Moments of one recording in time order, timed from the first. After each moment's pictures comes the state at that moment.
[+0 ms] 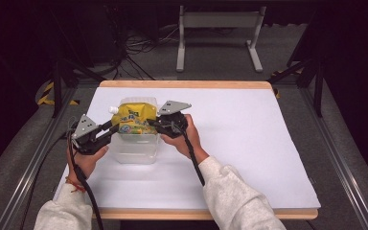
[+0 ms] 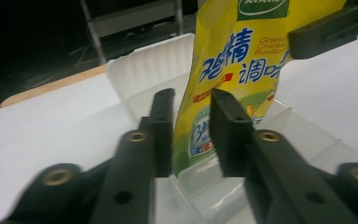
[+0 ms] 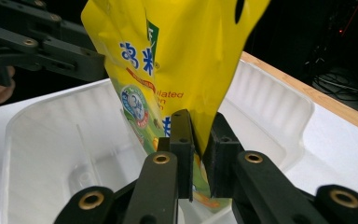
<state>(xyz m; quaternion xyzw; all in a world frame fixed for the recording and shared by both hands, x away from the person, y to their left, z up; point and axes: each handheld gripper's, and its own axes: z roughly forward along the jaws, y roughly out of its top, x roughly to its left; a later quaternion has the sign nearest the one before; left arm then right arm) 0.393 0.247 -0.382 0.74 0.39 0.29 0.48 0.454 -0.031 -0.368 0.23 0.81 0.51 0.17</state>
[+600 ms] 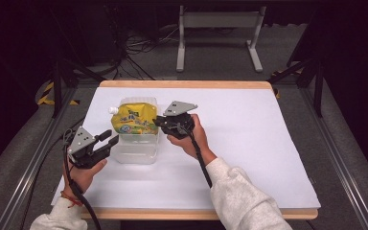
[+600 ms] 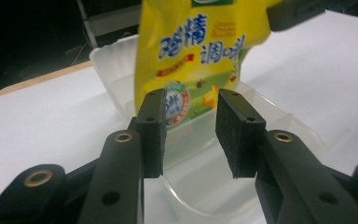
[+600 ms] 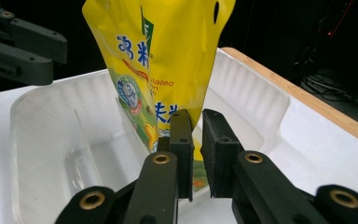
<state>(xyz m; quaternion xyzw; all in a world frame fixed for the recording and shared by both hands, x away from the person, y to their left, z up) 0.356 0.243 -0.385 0.75 0.36 0.27 0.48 0.444 -0.048 -0.359 0.22 0.82 0.50 0.19</state>
